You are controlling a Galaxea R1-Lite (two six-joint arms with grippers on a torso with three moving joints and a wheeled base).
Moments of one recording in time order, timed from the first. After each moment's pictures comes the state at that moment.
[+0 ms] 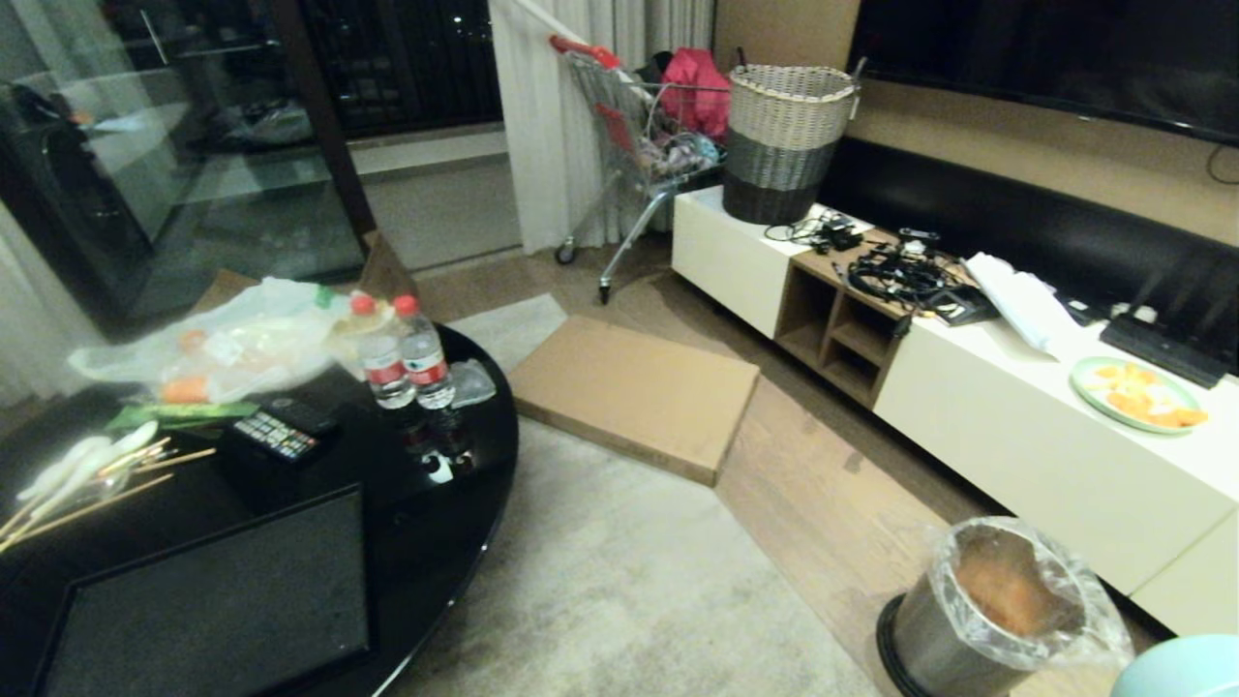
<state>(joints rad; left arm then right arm) 0.00 0.00 0.00 -0.01 0.01 -0.01 0.00 0.00 0.00 -0.01 -0.04 0.05</state>
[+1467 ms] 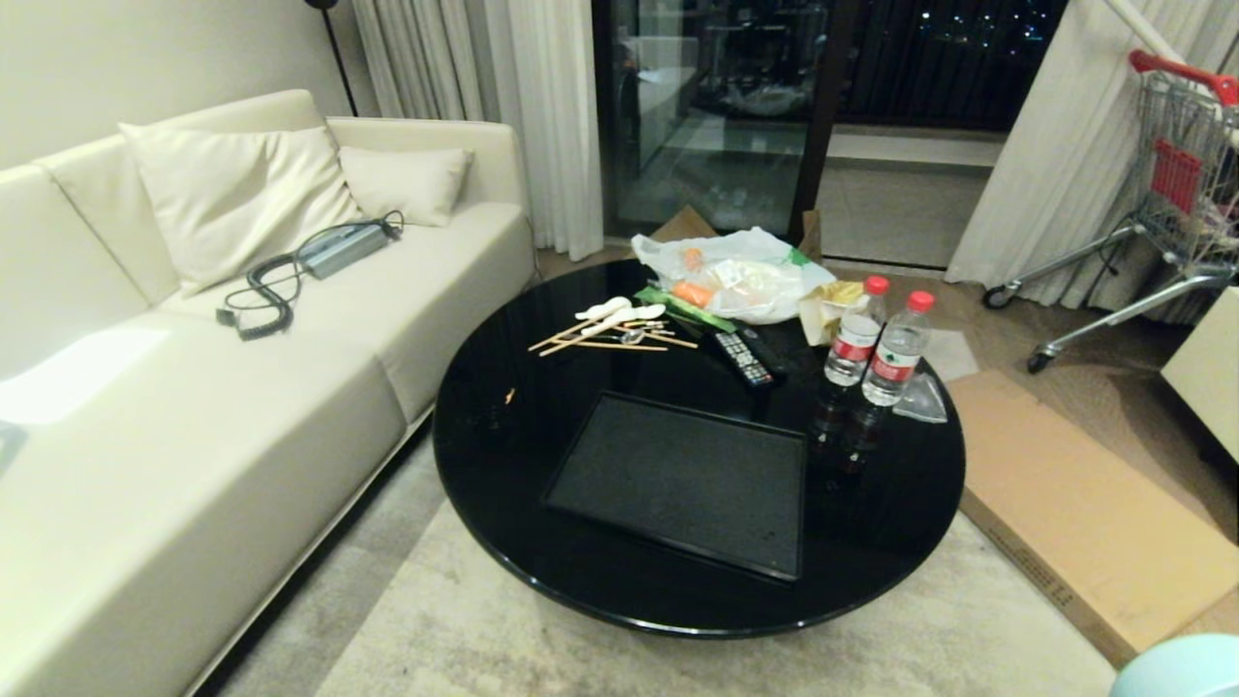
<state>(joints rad) 0.00 0.00 0.00 -0.01 0.01 -0.02 0.00 0.00 0.00 -0.01 -0.04 0.05</state>
